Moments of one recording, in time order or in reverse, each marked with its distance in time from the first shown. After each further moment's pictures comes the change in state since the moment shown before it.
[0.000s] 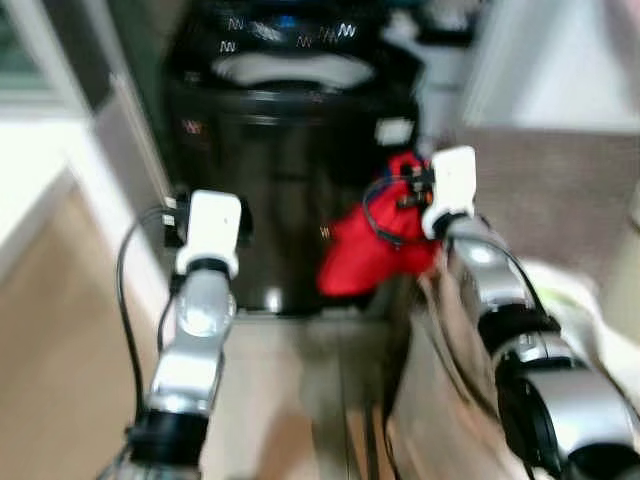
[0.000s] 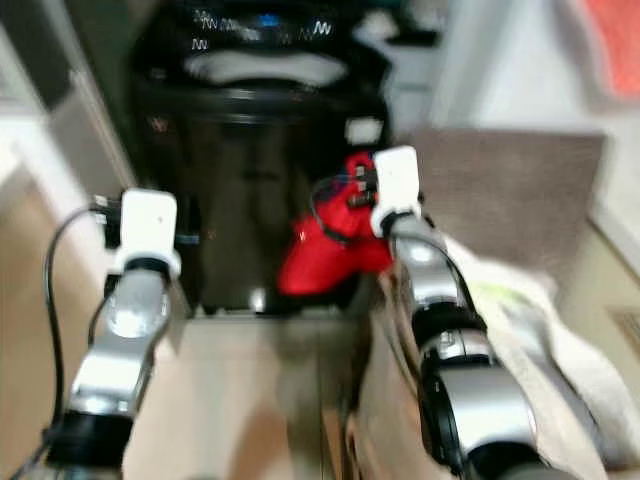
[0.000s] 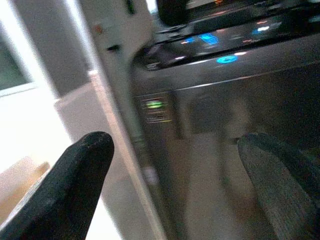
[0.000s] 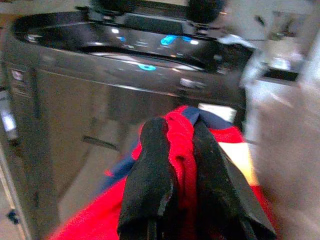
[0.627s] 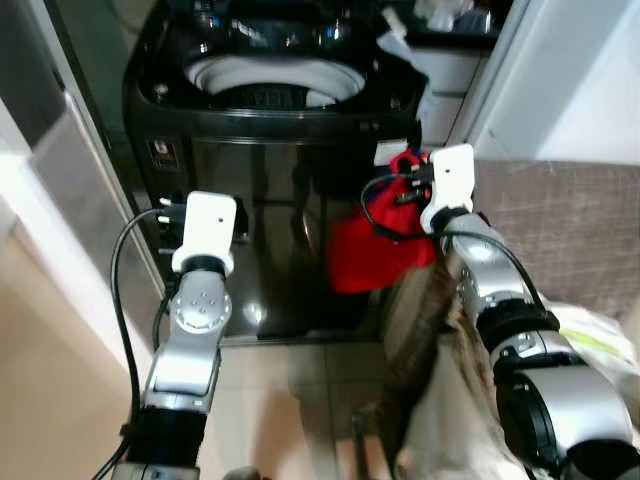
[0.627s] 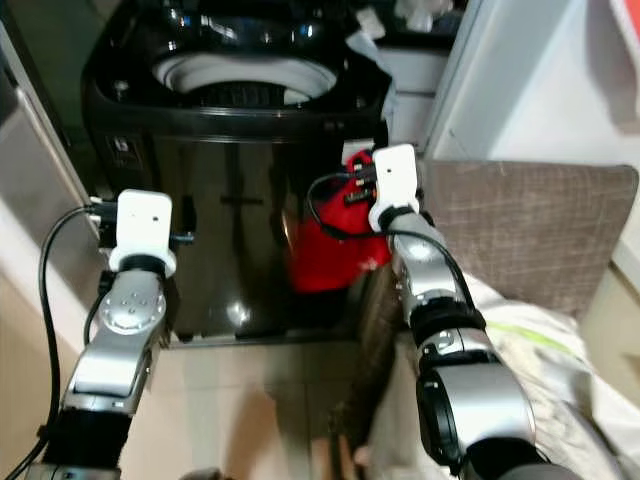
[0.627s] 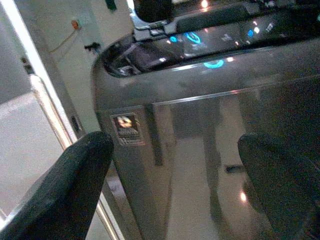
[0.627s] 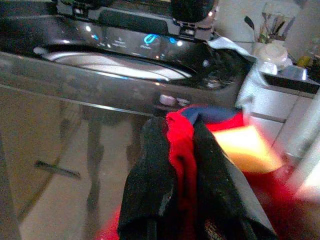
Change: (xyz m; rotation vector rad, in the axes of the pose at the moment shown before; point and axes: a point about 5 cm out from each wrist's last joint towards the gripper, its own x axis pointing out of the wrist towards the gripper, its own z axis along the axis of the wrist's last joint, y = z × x) left arm 0.001 0.004 0.000 -0.011 -0.009 0.015; right arm 0.007 0.007 0.012 0.008 -0.037 0.031
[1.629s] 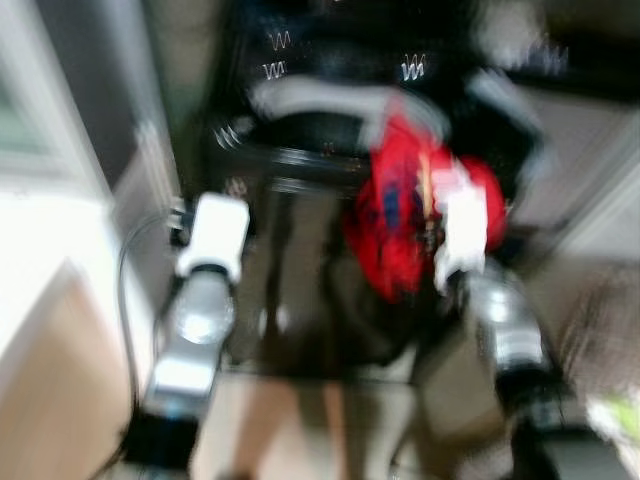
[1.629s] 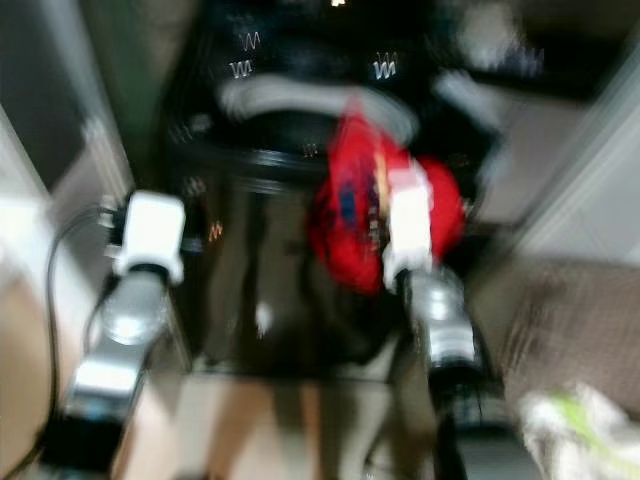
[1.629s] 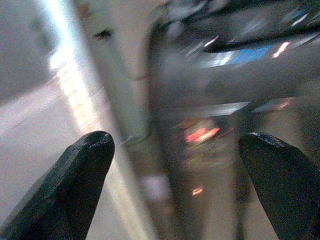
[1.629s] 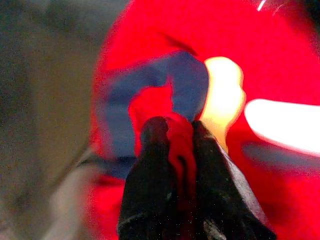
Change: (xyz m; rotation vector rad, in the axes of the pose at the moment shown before) left arm -0.005 0.000 -0.014 0.051 0.049 -0.074; right arm -0.064 0.003 -0.071 0.028 0.163 0.031
